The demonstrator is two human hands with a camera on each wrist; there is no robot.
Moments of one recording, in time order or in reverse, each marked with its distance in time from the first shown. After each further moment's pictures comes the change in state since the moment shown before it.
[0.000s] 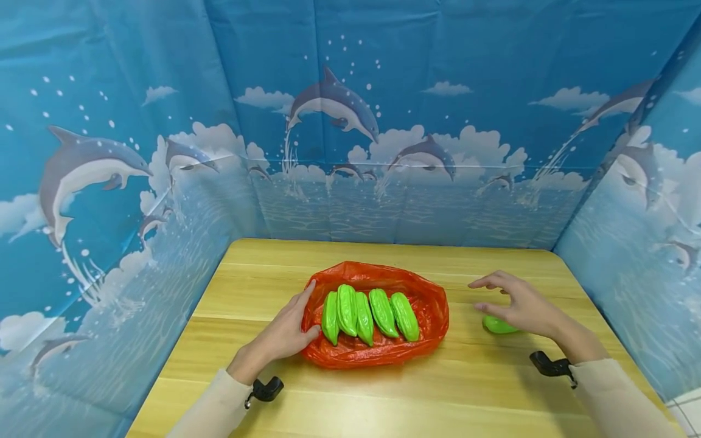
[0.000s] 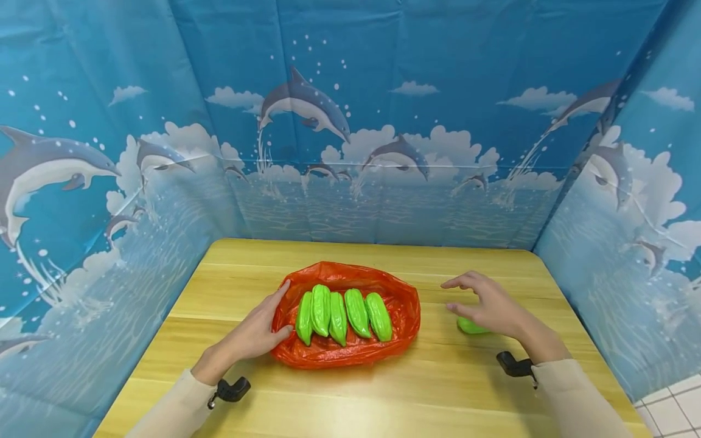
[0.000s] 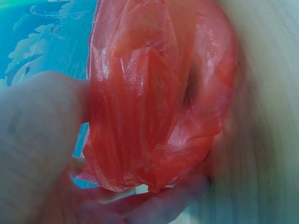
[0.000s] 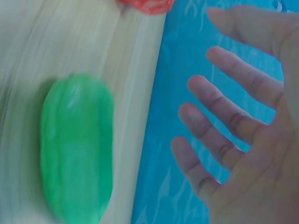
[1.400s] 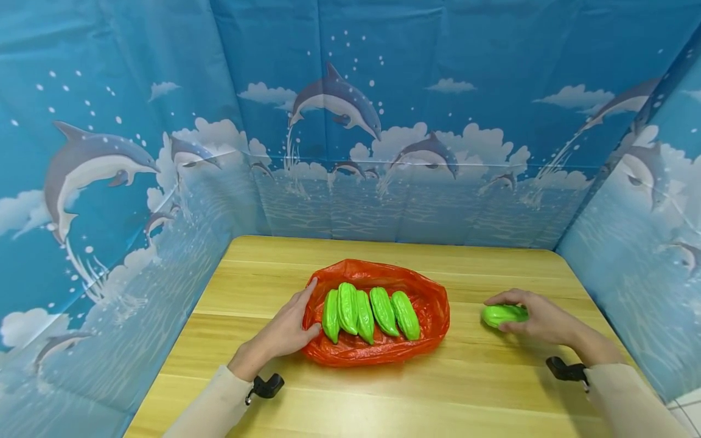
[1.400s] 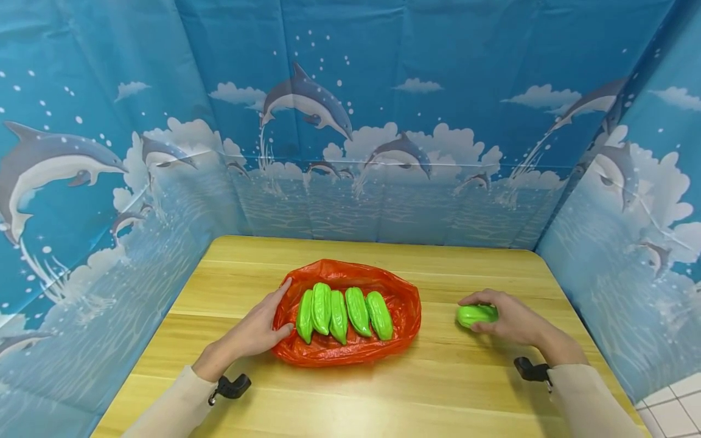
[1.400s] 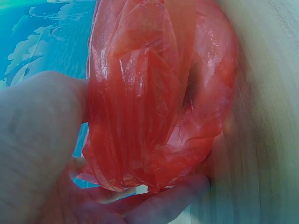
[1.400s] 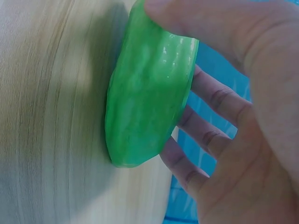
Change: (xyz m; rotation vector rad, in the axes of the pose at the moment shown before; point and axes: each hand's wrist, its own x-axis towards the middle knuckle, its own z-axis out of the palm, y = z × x) left_hand -0.002 0.002 -0.002 -0.002 -0.017 -0.015; right_hand -0.024 0.057 0.004 0.005 -0.119 -0.012
